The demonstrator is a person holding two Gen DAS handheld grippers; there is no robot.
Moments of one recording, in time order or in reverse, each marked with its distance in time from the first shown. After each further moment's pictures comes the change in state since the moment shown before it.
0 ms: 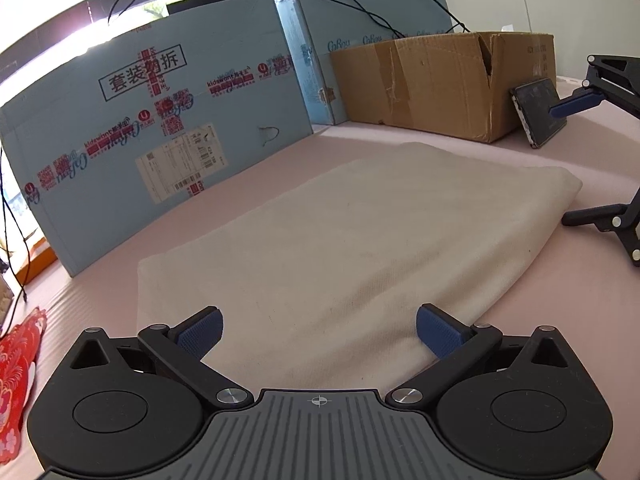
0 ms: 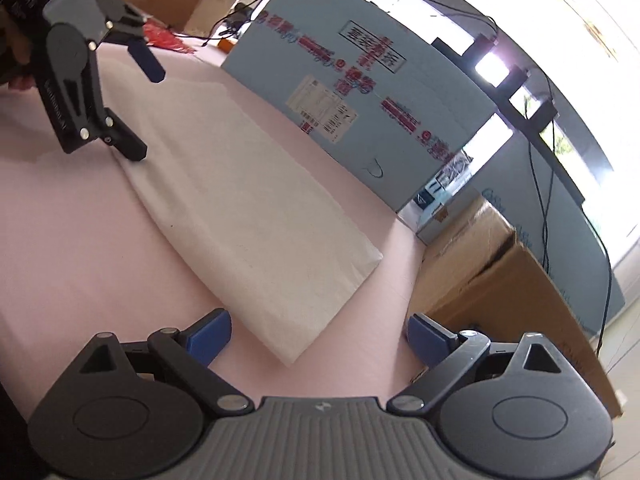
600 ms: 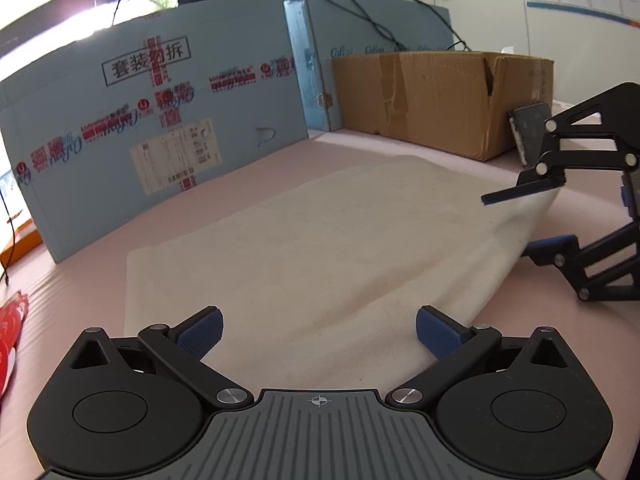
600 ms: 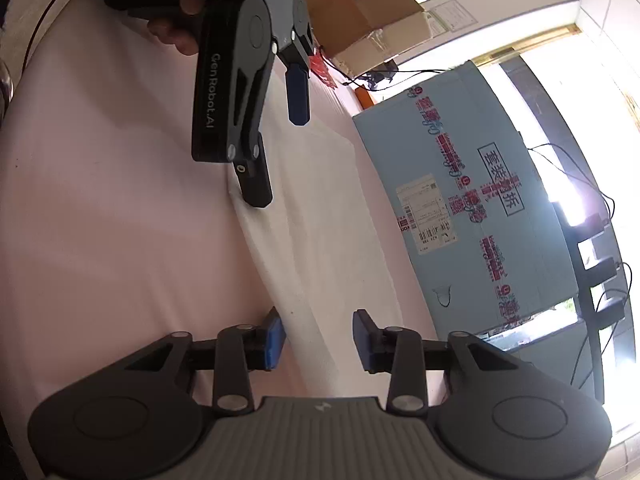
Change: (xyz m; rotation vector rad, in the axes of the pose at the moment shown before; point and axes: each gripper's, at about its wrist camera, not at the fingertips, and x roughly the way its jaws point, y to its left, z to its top) left arm -0.015 0.005 -0.001 -0.017 -0.100 -0.089; right arm 0.005 0.045 0.037 -0.339 -0.157 0.099
